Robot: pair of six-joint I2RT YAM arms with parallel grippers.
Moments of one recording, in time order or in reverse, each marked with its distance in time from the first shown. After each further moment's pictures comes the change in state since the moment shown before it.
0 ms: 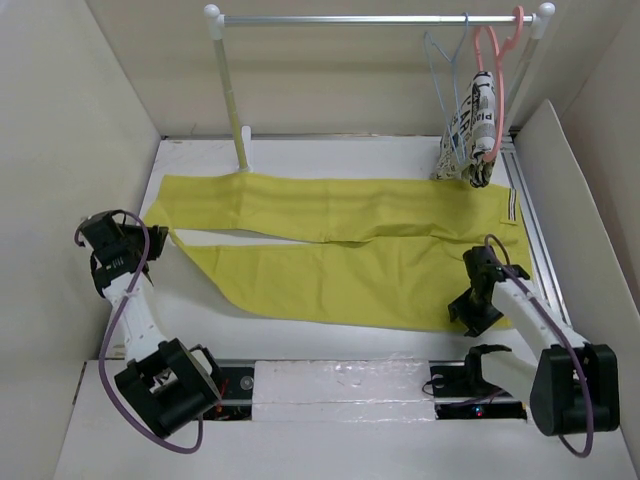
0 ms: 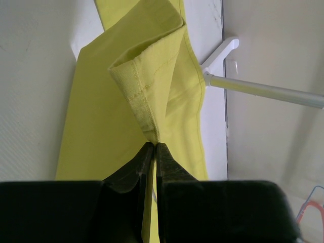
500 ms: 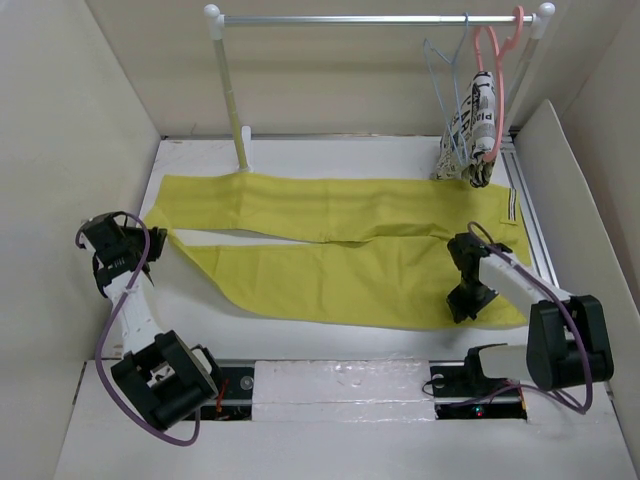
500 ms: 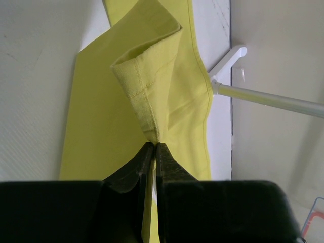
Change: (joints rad) left arm 0.003 0.038 -0.032 0.068 -0.027 0.001; right arm 0.088 0.254 0.136 -0.025 0.065 0.050
